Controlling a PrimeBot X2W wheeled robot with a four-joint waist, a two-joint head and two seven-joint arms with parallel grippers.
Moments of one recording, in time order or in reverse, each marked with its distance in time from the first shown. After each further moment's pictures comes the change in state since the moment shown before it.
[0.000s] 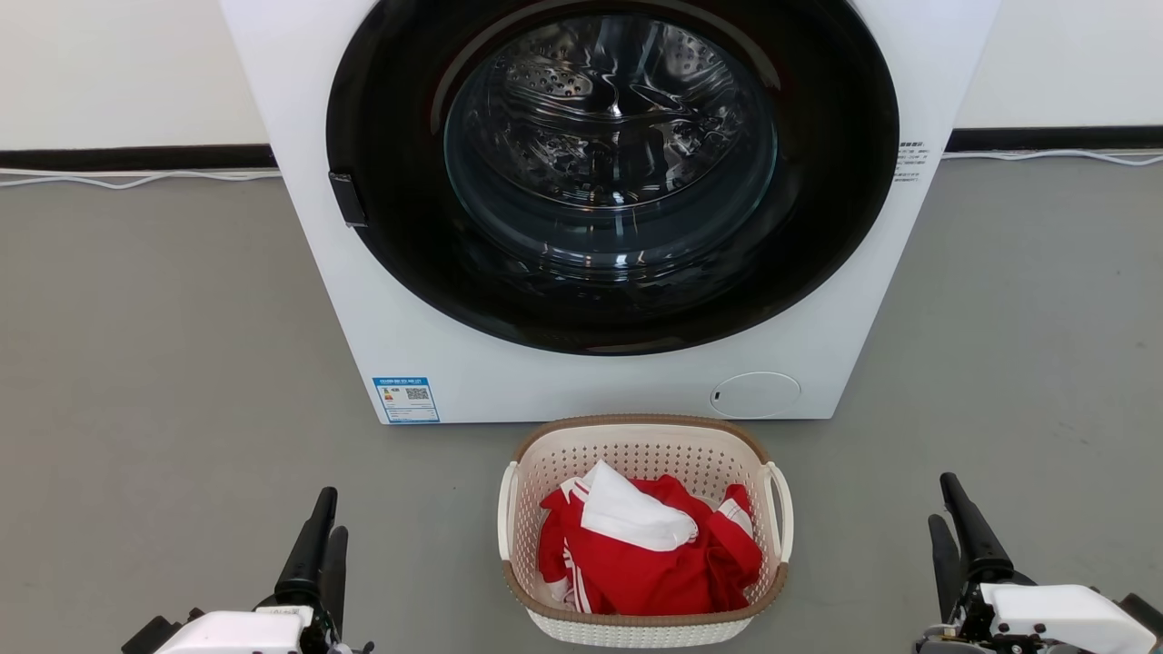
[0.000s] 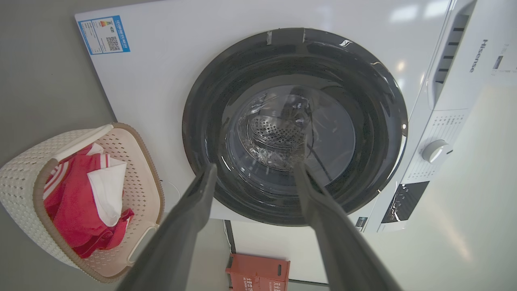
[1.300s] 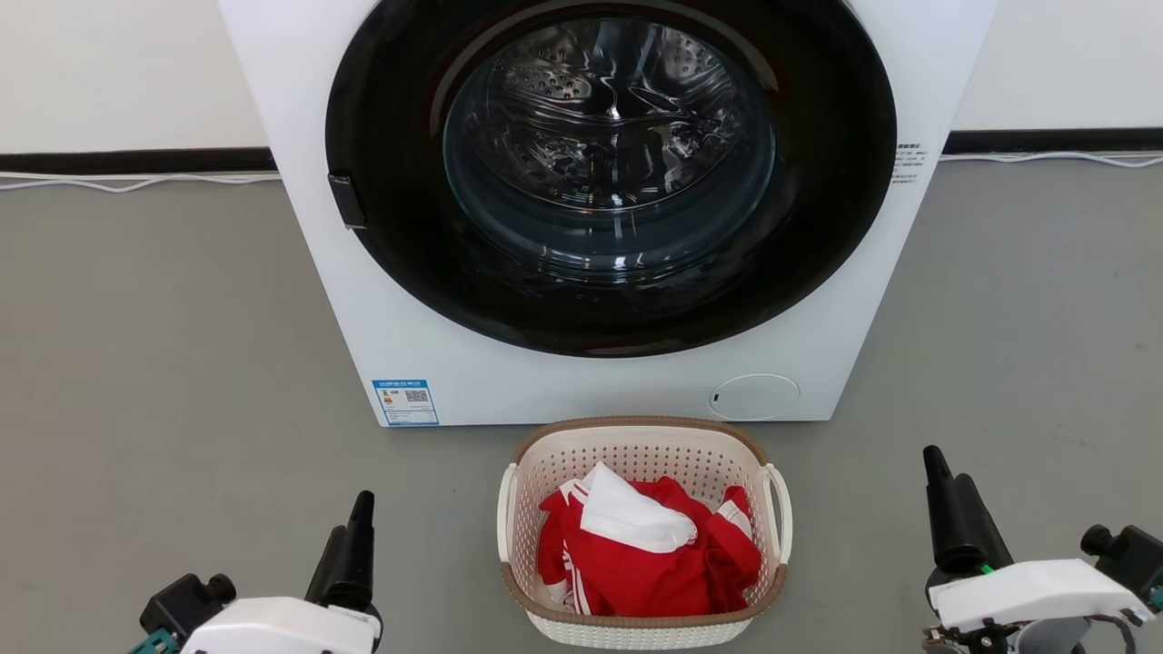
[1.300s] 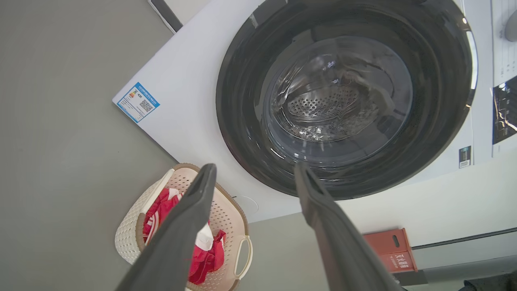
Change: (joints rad) left arm -0.001 0.007 -0.065 -0.002 0.529 0.037 -0.117; right arm -0.002 -0.033 0.040 -0.063 -0.652 0.000 -0.114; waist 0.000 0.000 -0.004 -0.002
